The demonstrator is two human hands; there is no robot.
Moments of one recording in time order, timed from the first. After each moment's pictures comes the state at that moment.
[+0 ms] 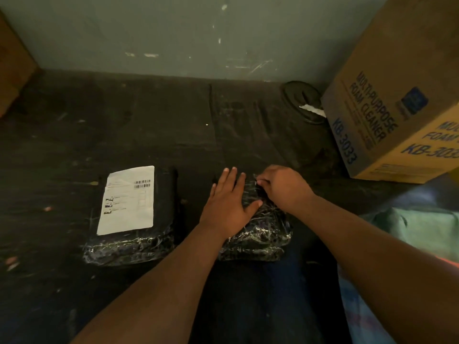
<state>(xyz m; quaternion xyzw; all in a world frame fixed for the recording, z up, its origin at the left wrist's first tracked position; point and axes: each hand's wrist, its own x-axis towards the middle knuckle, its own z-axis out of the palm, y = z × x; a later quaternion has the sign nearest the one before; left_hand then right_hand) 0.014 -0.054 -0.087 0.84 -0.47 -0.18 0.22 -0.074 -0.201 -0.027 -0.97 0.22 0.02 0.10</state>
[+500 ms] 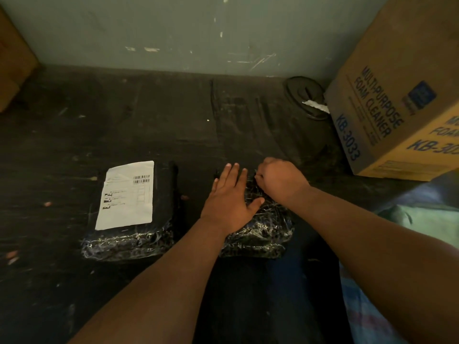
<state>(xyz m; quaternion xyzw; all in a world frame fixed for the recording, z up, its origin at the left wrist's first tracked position) 0.014 -0.058 -0.083 0.84 -0.47 -0.17 0.19 -0.058 -0.199 -0.026 -0.98 0.19 0.04 0.02</state>
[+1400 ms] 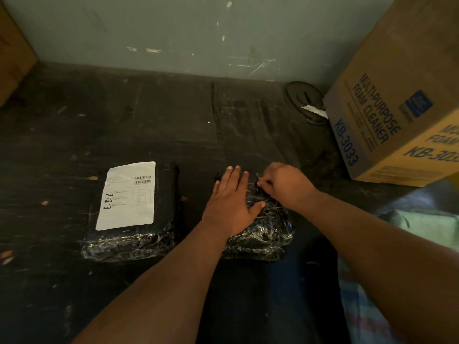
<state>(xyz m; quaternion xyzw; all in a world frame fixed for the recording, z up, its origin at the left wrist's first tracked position) 0.013 -0.056 -0.086 0.84 -0.48 -0.17 0.19 -0.072 -0.206 -0.025 -0.98 0.18 0.02 0.09</state>
